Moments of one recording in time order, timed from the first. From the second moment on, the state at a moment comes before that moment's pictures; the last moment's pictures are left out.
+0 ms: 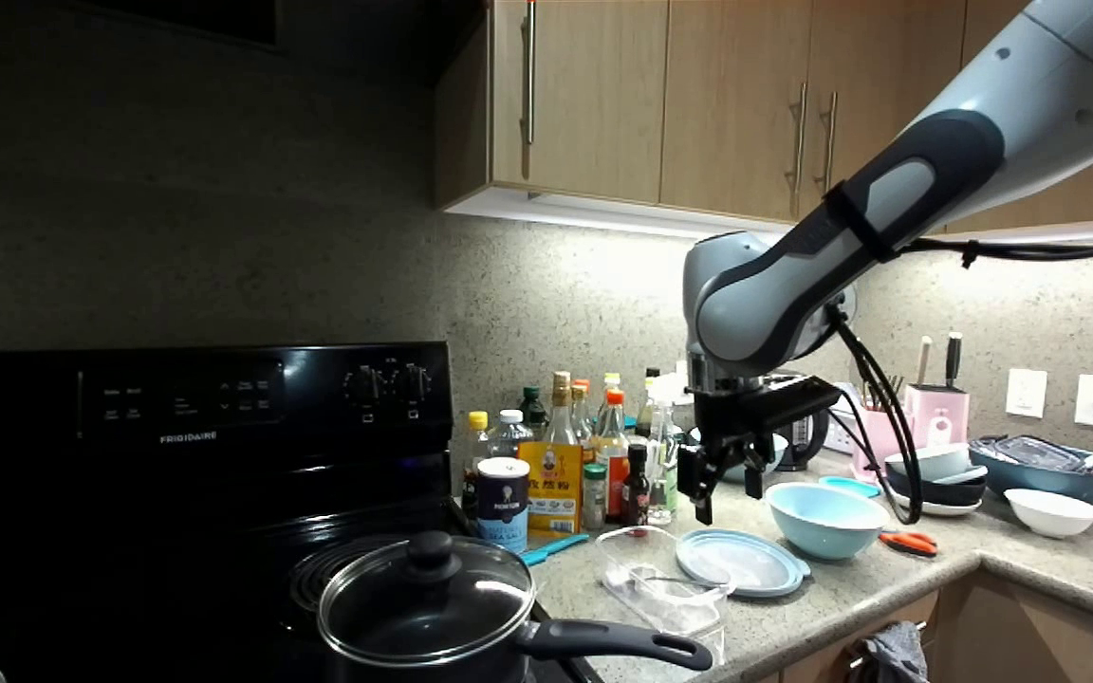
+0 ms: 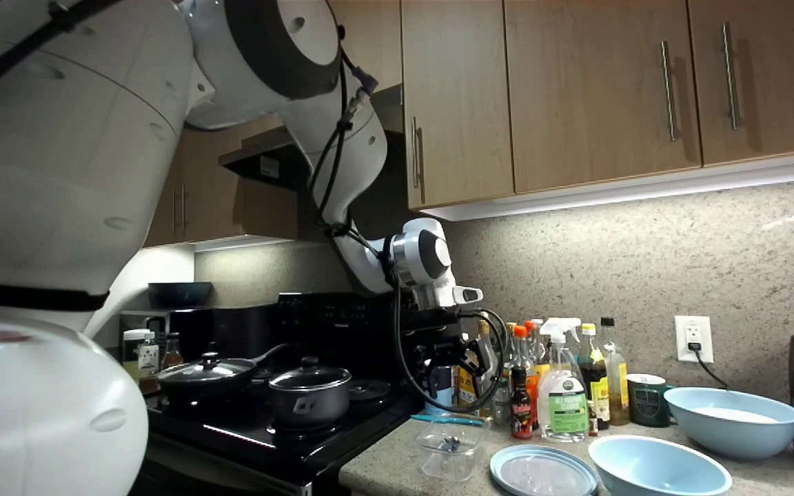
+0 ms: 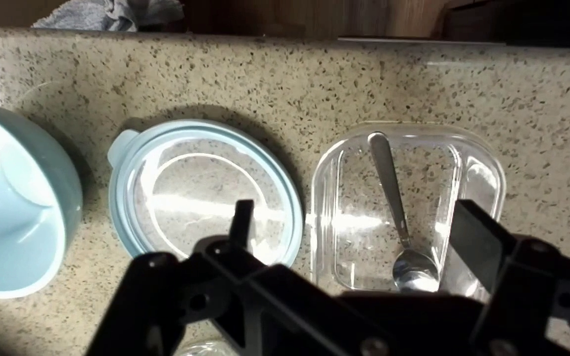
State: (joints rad) arm 0.01 0.26 0.03 -1.98 -0.25 2.26 0.15
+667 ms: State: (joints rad) arm 0.06 0.32 0.02 -1.92 -0.30 2.22 0.14
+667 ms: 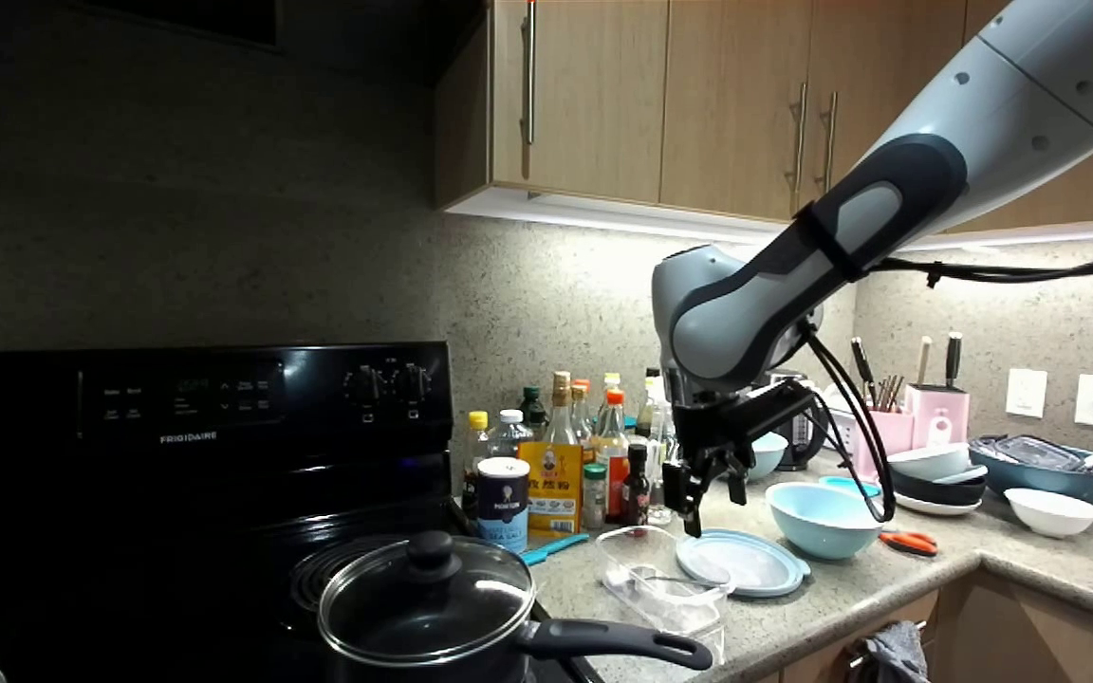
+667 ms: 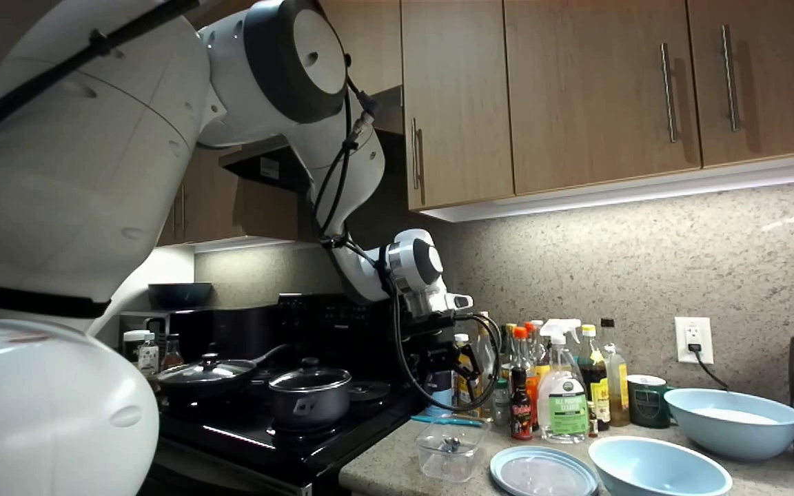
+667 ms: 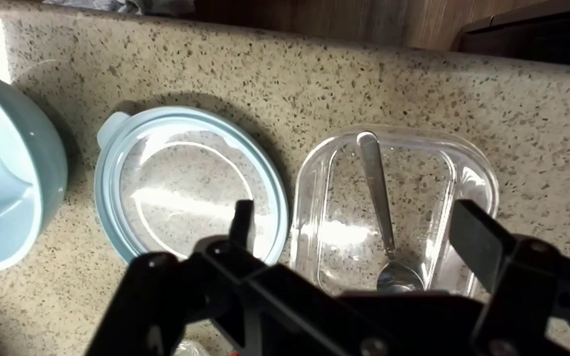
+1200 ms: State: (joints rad) arm 0.08 0.45 0.04 -1.85 -0.30 2.21 -0.01
